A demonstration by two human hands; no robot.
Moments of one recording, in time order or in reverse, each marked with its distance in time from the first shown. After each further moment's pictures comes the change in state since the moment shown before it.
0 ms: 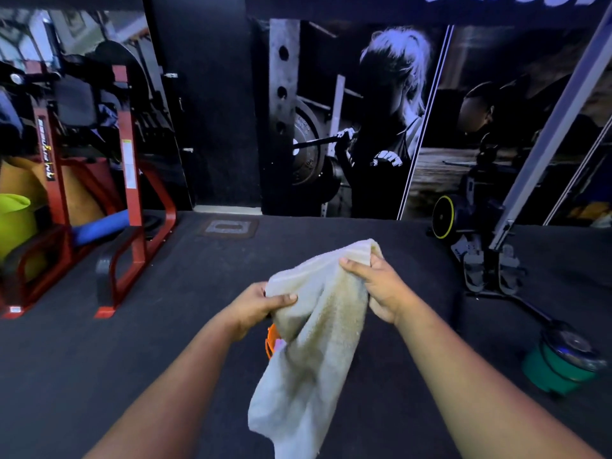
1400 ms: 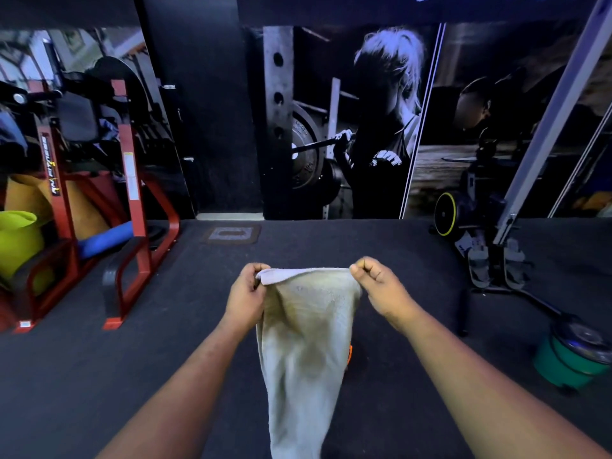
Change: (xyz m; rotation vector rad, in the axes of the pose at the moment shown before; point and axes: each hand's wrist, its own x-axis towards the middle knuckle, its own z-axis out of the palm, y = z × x) left_hand 0.018 -0.012 -0.006 0.274 0.495 0.307; right_hand 0.009 0.033 -0.033 -0.601 0.086 -0.292
